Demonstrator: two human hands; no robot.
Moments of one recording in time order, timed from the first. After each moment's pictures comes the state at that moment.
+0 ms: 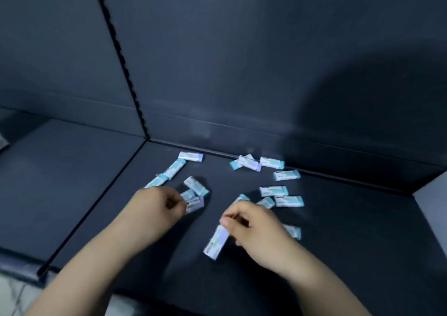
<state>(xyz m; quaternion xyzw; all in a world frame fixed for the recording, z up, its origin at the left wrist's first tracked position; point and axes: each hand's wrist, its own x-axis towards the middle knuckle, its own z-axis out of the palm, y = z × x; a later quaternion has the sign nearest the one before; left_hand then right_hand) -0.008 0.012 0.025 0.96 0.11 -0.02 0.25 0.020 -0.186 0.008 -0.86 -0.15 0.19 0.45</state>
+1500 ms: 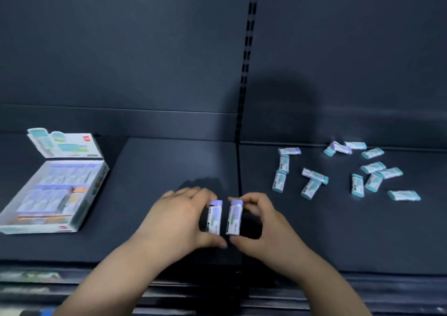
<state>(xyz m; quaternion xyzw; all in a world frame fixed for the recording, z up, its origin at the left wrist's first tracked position) -0.056 0.278 0.033 0.97 -0.17 0.00 0.14 -0.066 0.086 0.006 -0.85 -0.12 0.11 0.50</state>
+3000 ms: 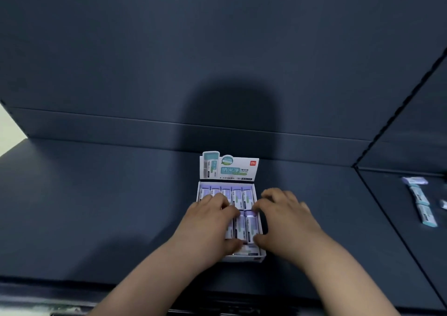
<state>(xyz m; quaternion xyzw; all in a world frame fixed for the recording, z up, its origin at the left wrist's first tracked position) -0.023 0.562 0.005 0.97 -0.19 -0.01 0.14 -0.018 0.398 0.041 -0.98 -0.14 0.09 0.06</state>
